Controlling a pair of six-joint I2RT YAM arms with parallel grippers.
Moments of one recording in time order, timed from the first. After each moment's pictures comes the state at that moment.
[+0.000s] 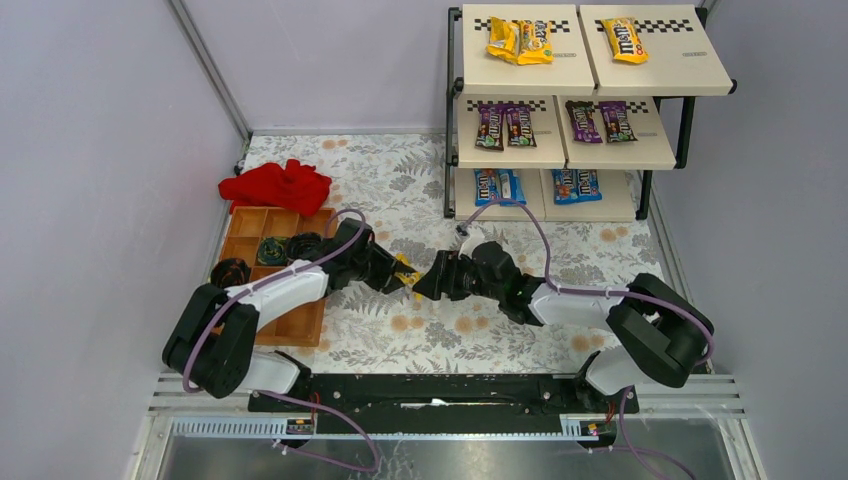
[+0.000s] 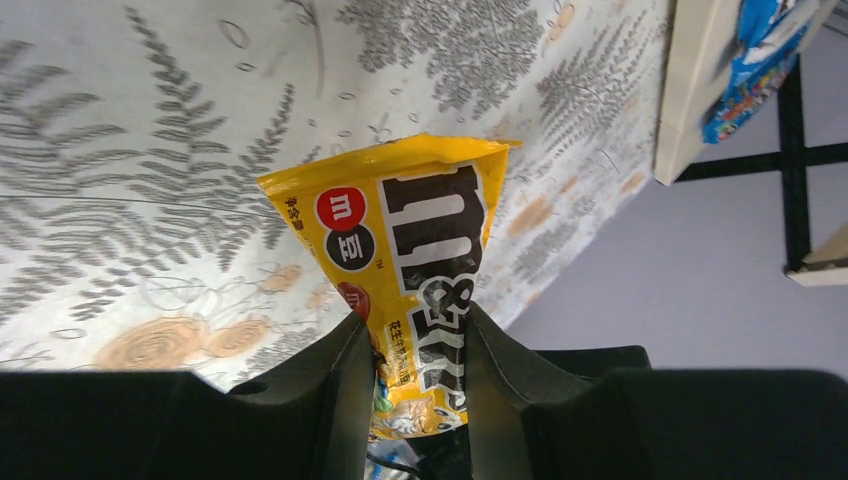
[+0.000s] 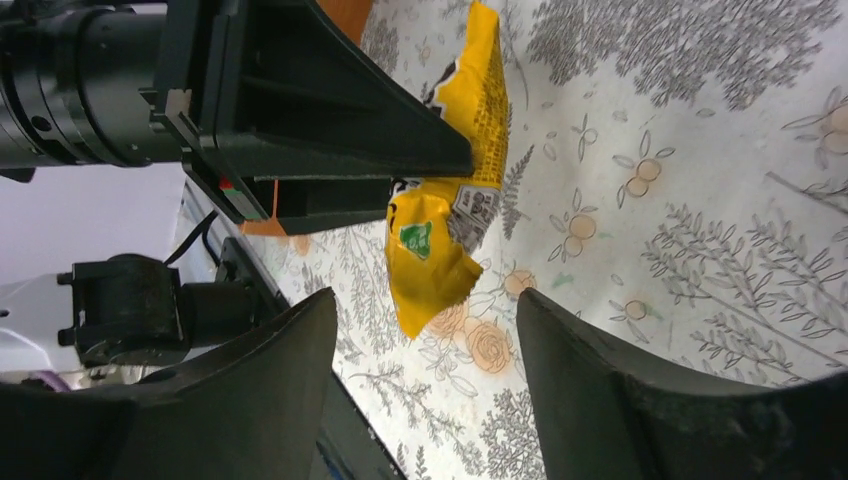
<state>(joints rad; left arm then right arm) -0.50 1.36 0.65 -0.19 0.28 -1.47 0.84 1.48 0.57 0.46 -0.23 0.81</state>
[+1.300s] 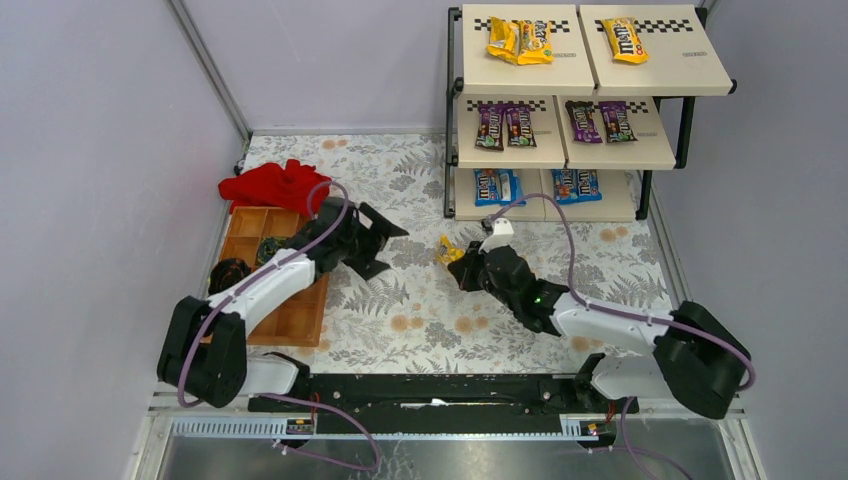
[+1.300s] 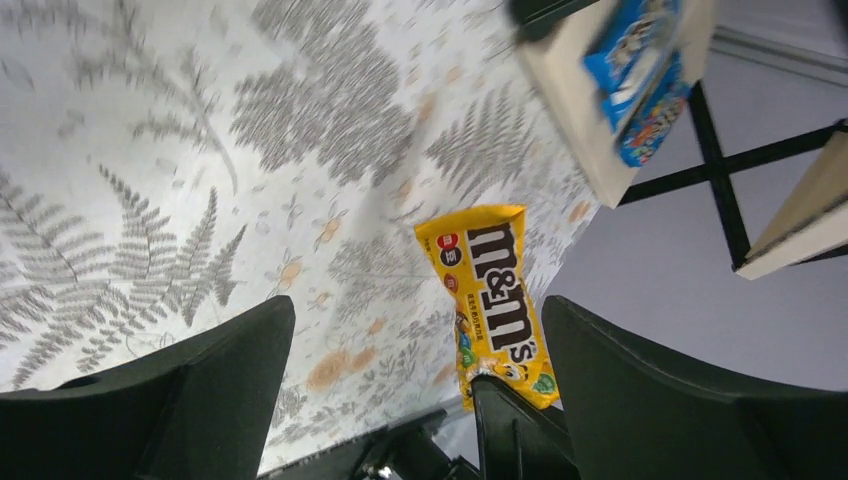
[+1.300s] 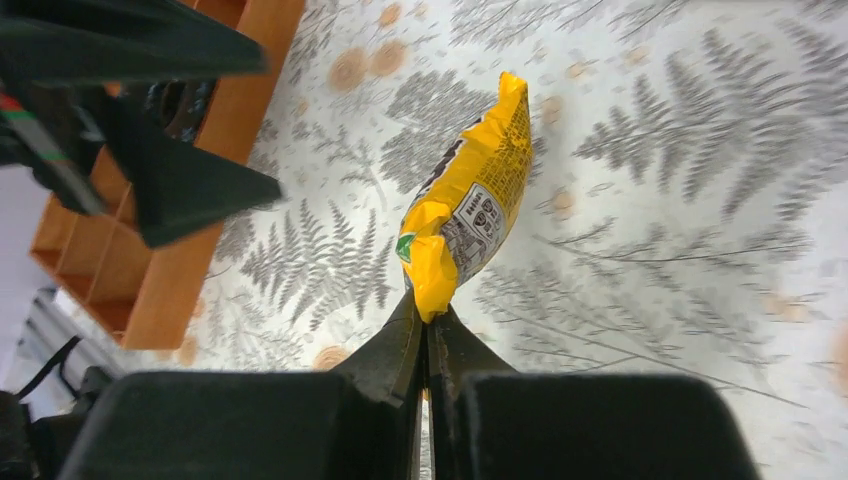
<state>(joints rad) -0.41 1.34 0.74 -0.21 0.26 -1.37 0.89 1.28 0.54 0.33 0.20 0.69</state>
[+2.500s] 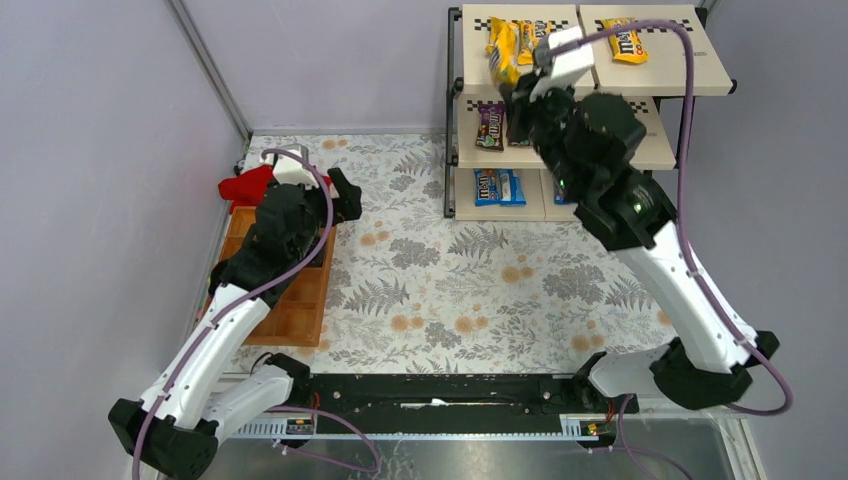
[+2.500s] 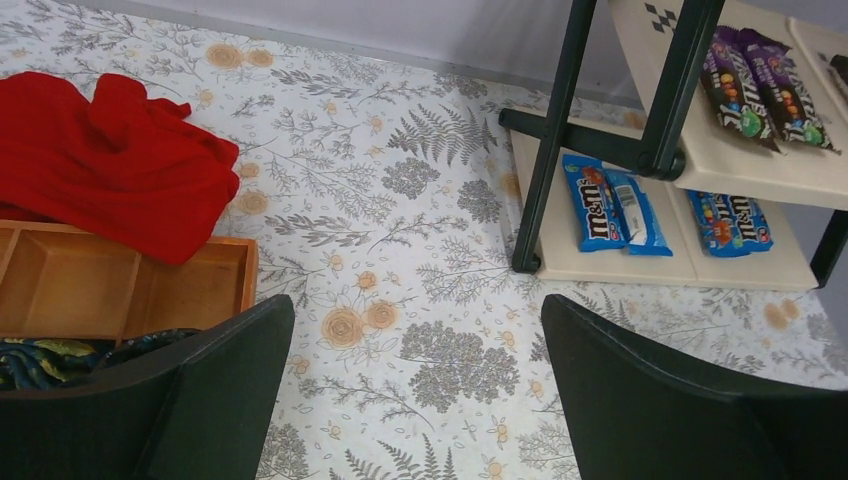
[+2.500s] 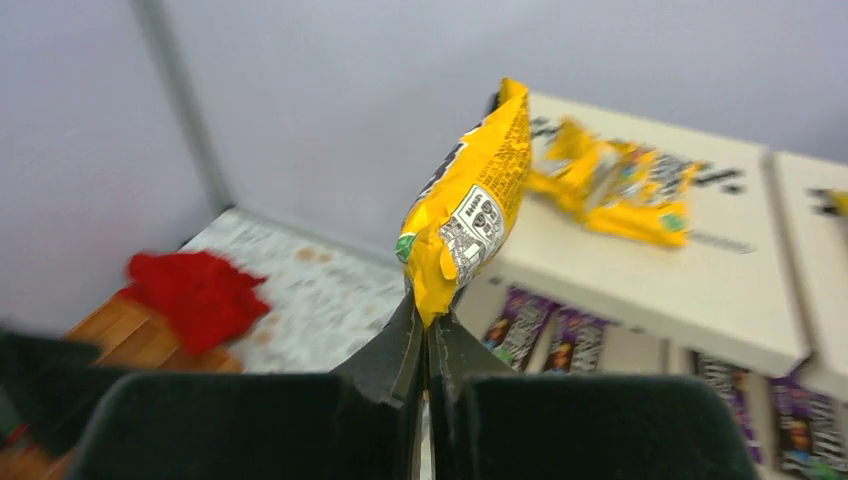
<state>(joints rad) -0.40 0.92 0.97 -0.29 -0.22 -0.40 0.76 1.28 1.77 -0.40 0.32 -0.07</state>
